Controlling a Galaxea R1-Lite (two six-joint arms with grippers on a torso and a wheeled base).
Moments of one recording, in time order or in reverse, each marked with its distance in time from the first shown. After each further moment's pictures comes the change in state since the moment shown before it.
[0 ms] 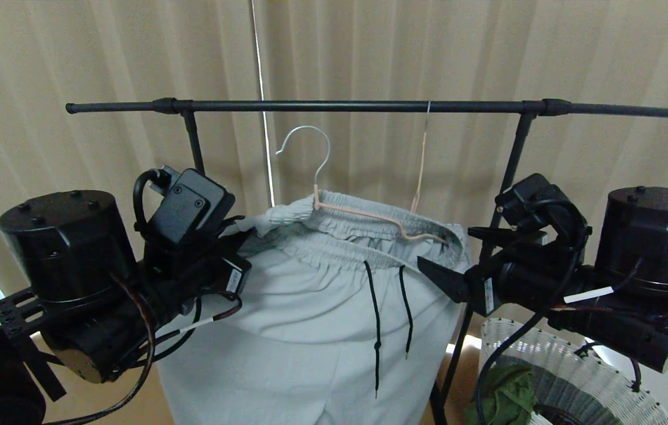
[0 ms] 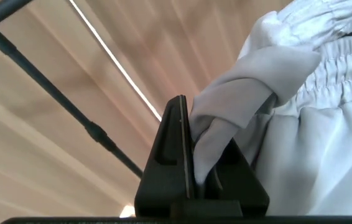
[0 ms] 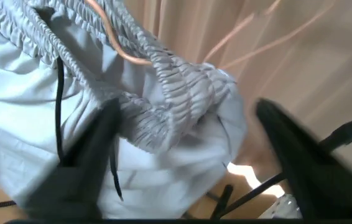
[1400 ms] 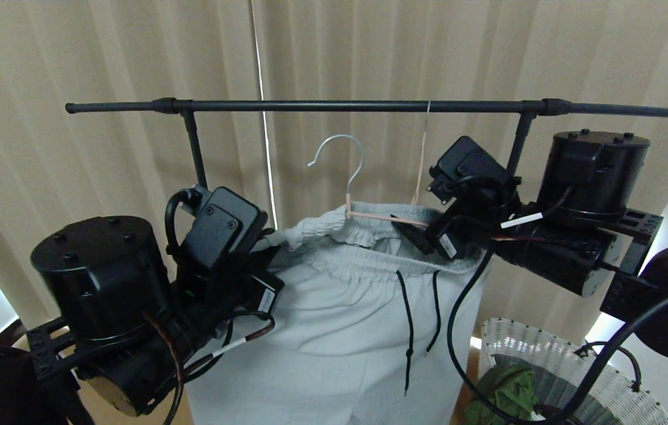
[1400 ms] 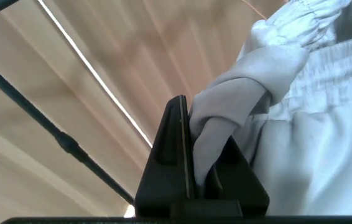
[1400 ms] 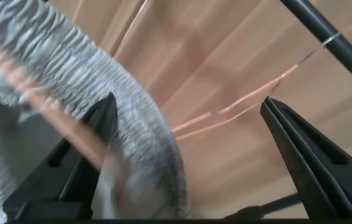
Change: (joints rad) left arm -0.143 0.047 0.034 -0.100 0.081 -0.046; right arm -0.015 0.166 -0.282 -0.009 0.002 -0.460
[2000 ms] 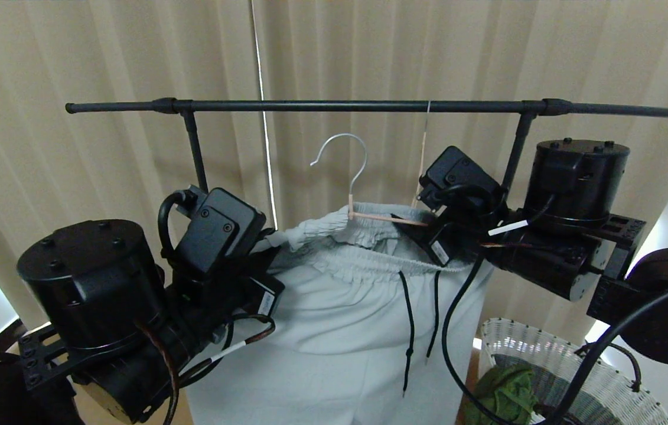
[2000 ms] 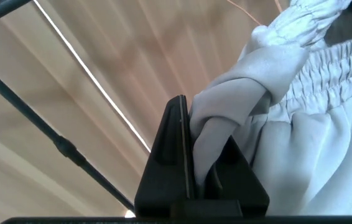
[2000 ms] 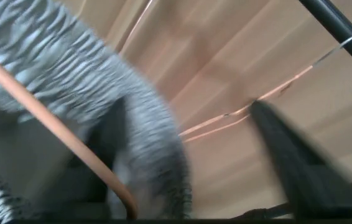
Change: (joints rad) left arm -0.014 -0.011 0.016 -0.028 0.002 0.003; right arm 0.011 0.023 0.003 0.000 0.002 0.000
